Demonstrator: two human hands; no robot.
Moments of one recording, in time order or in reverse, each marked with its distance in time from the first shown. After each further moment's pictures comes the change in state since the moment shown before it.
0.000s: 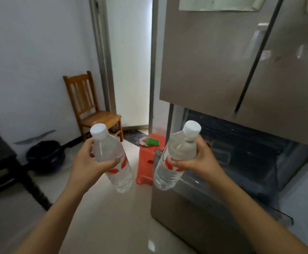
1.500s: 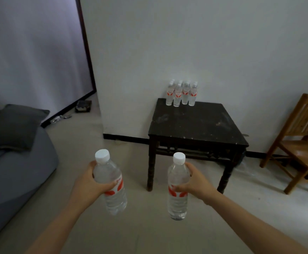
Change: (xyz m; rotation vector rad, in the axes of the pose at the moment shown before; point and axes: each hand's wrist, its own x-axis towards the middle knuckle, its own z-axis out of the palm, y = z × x) left_hand -0.427 -0.156 -0.594 0.331 0.931 -0.565; right_hand -0.216 -0.158 0.661 -0.082 -1.159 -0.092
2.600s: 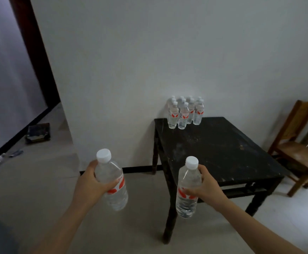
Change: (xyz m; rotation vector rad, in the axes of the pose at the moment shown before) left_hand 0.528 -0.050 -0.091 -0.088 -0.146 0.192; right_hand 0.418 -0.130 0.114 -0.051 0.402 0.148
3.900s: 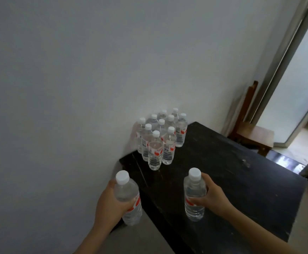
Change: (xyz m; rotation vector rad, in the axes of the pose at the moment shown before) left_hand 0.522 -0.051 0.247 -0.097 -0.551 0.118; right_hand 0.437 0.013 0.012 0.038 0.350 0.265
